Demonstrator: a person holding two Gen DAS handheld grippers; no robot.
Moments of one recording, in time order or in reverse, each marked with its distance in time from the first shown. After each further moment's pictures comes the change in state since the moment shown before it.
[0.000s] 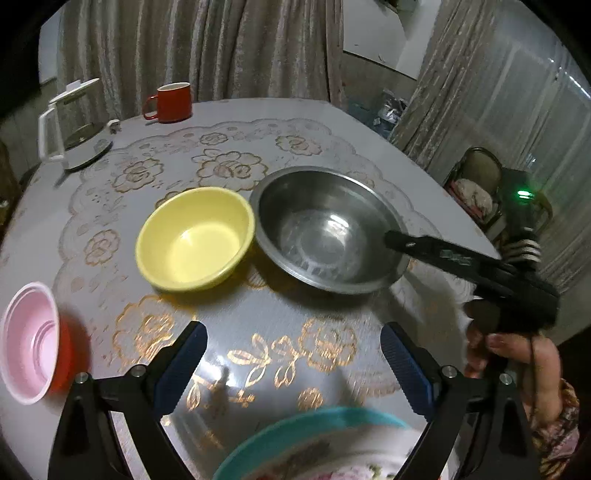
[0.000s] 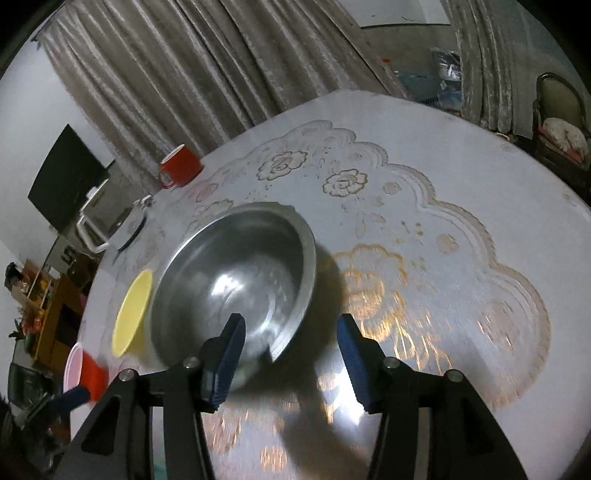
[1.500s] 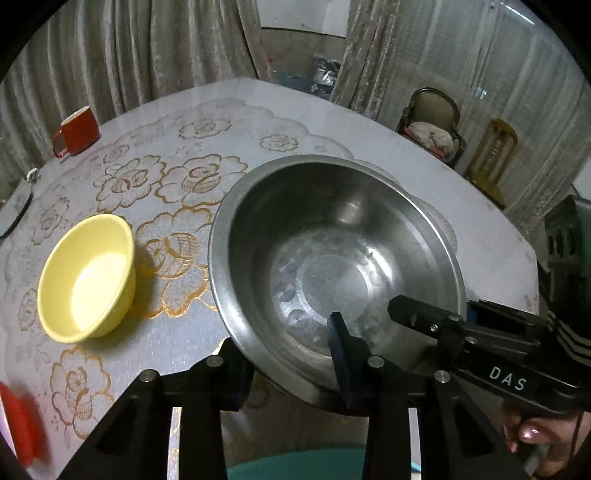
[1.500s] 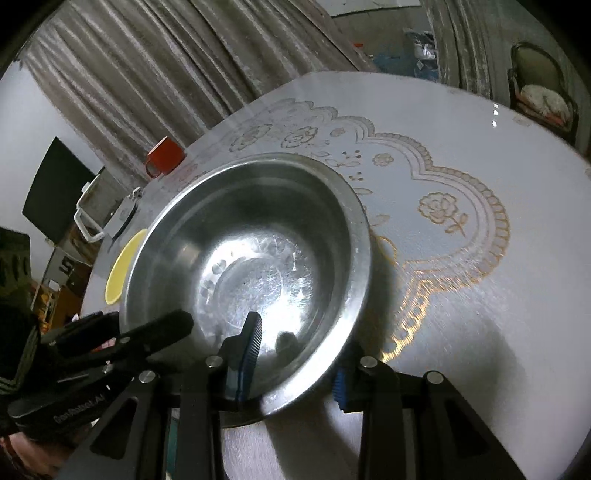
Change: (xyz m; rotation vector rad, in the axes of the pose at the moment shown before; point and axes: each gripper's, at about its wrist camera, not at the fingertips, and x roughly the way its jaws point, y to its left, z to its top) left arm 0.061 -0.071 -0.004 0.276 0.072 -0.078; right arm -0.036 -0.033 -0.070 0.079 0.004 0.005
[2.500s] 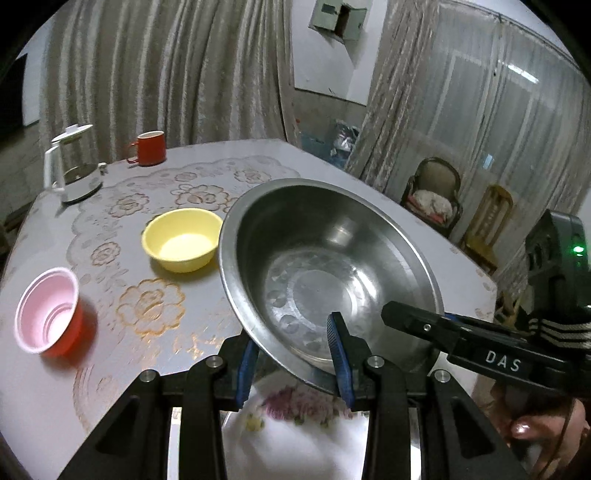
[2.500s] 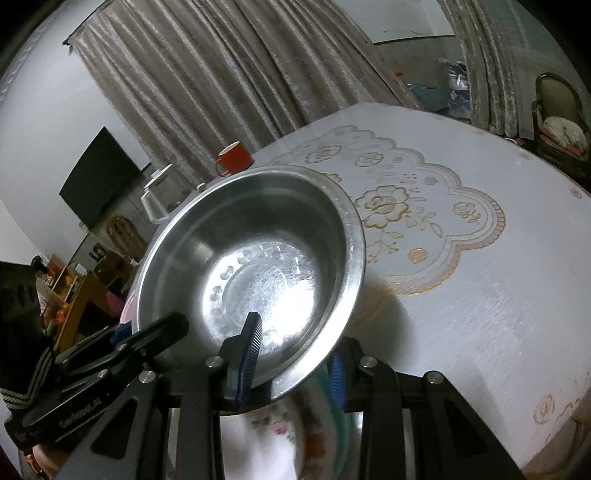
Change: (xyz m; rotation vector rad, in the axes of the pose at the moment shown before) left arm -0.142 0.015 -0.097 -0.145 -0.263 0.010; right arm -0.084 0.077 -0.057 -0.102 -0.082 0.111
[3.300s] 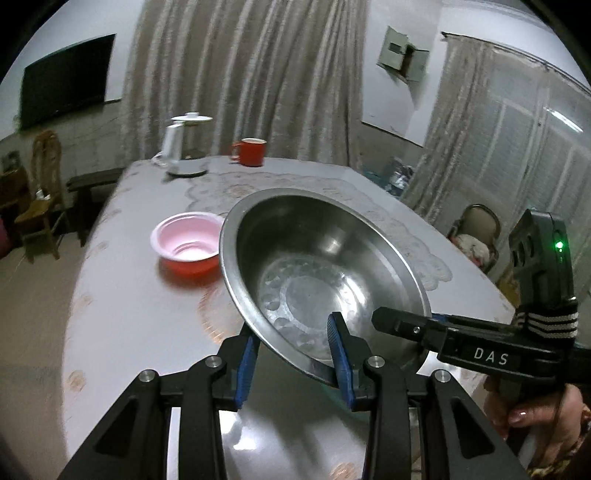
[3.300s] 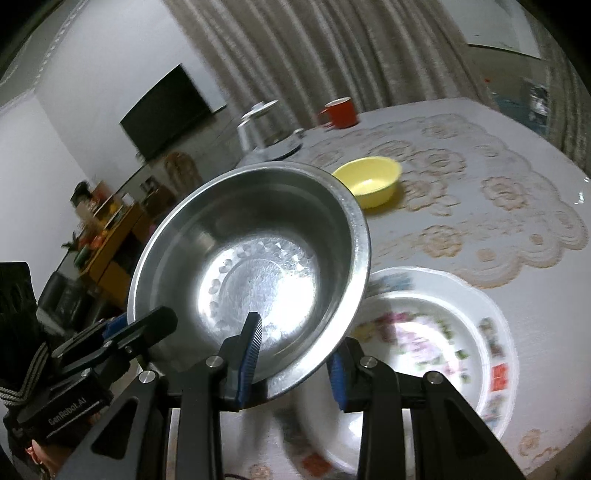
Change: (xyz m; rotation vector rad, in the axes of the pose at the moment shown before) left arm -0.130 0.090 -0.090 -0.180 -0.111 0.175; right arm 0.016 0.134 -0.065 -0.242 0.141 0.171
